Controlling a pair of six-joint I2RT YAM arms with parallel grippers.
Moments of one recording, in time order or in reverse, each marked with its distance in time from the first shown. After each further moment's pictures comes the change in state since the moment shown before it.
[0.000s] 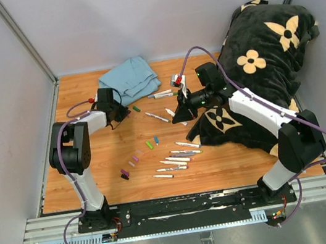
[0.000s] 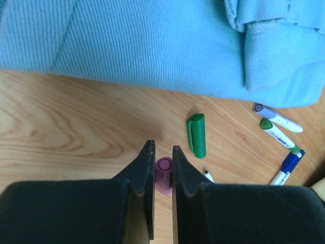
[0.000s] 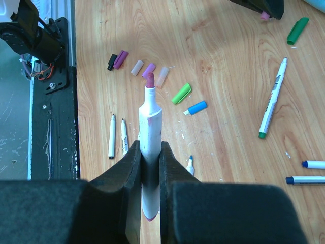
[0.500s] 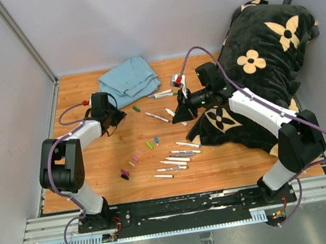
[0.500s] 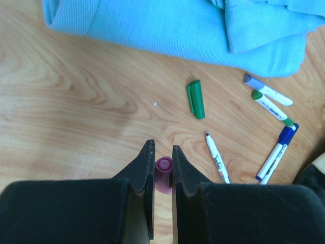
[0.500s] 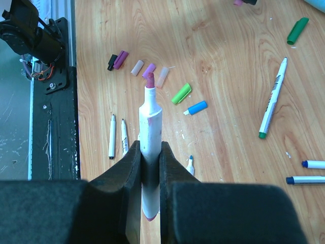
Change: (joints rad) left arm 0.004 -0.229 -0.174 0.004 -0.019 0.061; right arm 0.000 0.000 0.000 0.001 0.000 0.002
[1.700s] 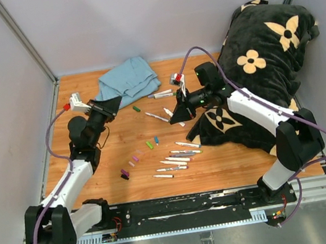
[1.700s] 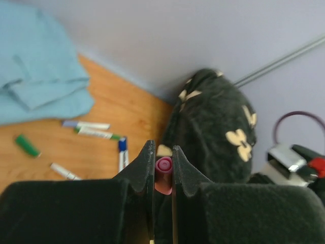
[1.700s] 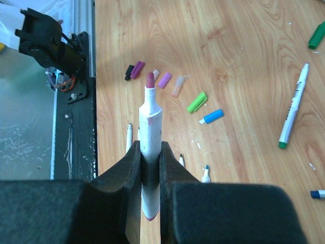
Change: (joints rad) left arm 0.000 -0.576 -0.375 0.693 0.201 -0.099; right arm 0.000 0.023 -0.004 0.072 -0.079 0.126
